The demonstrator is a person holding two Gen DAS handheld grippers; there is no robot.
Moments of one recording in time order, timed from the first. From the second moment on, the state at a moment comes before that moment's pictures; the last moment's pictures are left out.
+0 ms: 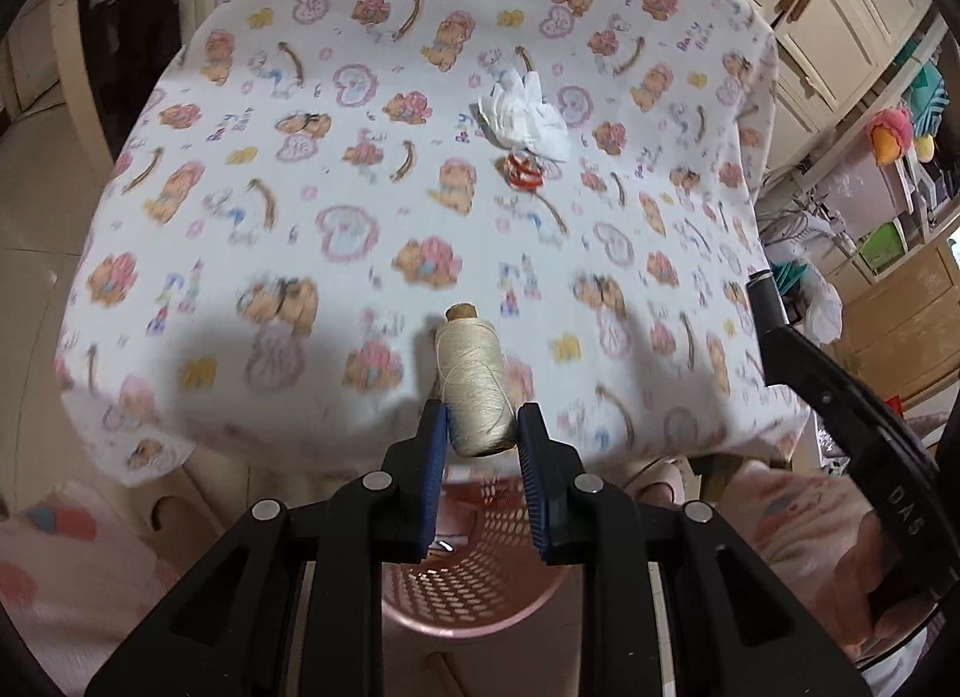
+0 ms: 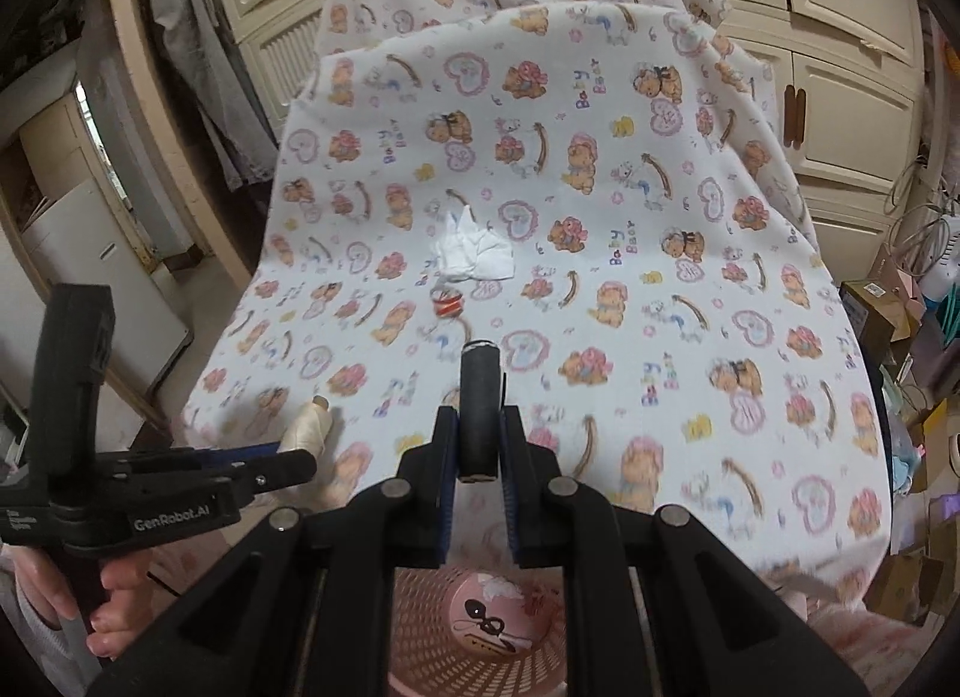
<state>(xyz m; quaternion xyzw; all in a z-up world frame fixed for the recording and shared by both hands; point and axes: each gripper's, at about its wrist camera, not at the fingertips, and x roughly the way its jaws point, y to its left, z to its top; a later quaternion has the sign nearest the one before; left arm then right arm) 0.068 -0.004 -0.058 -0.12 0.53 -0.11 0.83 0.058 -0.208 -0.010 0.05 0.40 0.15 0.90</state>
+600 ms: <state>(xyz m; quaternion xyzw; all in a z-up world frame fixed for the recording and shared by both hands) 0.013 -0.006 -0.074 -0.09 0.56 -0.10 0.82 -0.016 -0.177 -0.039 0.05 0.46 0.18 0.87</state>
